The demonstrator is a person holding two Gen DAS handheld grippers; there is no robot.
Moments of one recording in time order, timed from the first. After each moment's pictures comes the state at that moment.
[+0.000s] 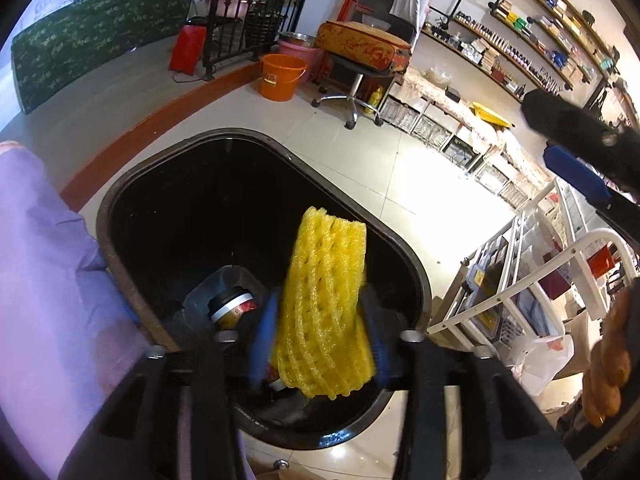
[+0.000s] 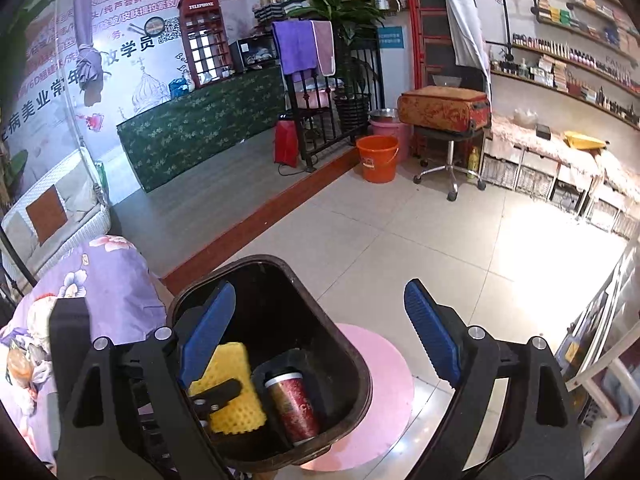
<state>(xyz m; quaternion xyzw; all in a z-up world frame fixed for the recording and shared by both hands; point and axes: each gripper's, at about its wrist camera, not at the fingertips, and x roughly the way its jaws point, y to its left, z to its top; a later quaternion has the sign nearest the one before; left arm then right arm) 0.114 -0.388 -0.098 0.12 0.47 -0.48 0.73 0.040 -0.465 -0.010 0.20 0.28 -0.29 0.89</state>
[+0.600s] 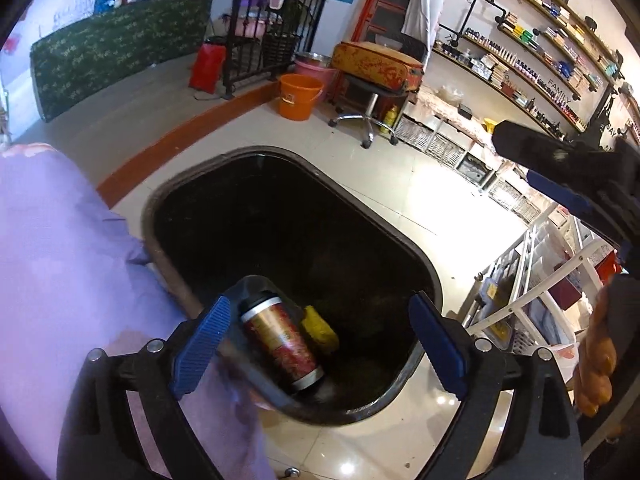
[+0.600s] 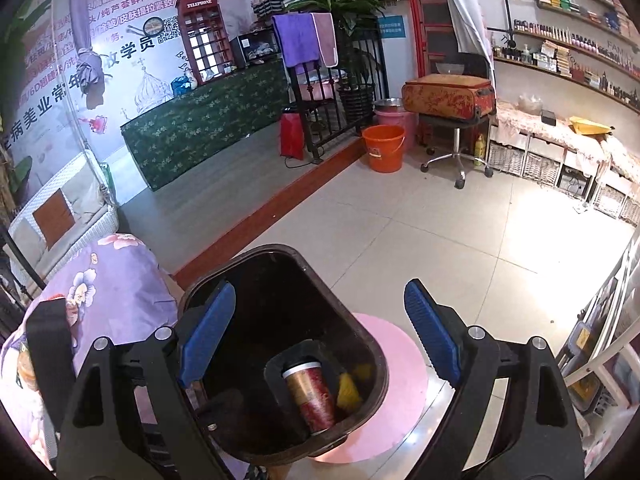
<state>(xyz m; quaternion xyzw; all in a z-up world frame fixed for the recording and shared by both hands) 0.110 -0.357 -0.078 0.11 0.44 -0.45 0.77 0.048 -0.454 -0.018 0.22 0.29 -0.27 0.89</state>
